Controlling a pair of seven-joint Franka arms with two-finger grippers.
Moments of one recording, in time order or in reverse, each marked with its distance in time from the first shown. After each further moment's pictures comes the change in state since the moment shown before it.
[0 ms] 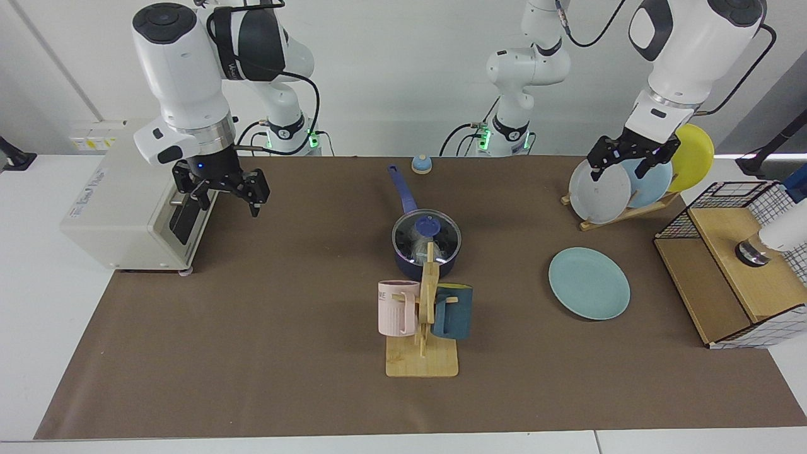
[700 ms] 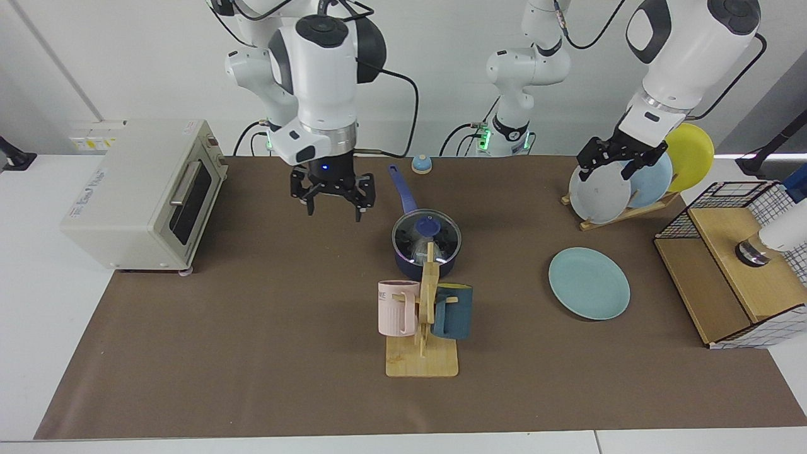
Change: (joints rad) left arm -0.001 0.009 -0.007 0.000 -0.067 -0.021 -0.029; right arm 0.265 0.077 -0.001 0.059 -0.052 0.087 0.333
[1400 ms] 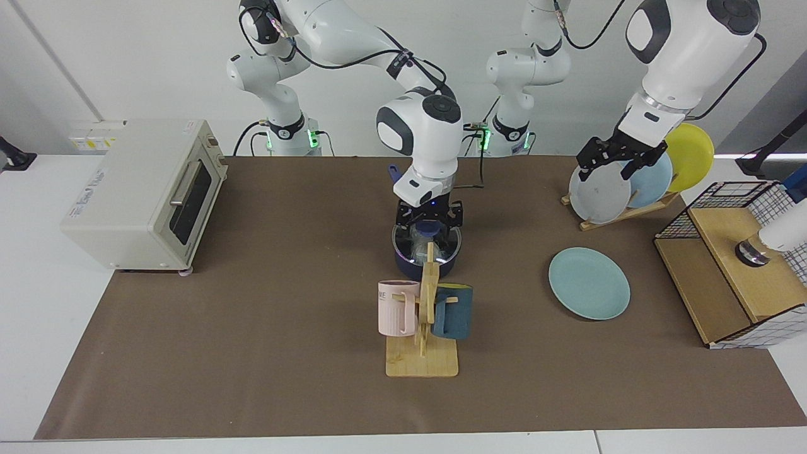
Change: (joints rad) left arm 0.000 0.000 -0.001 0.000 0.000 0.000 0.000; right arm 0.297 0.232 0.014 -0.076 0.000 0.270 0.227
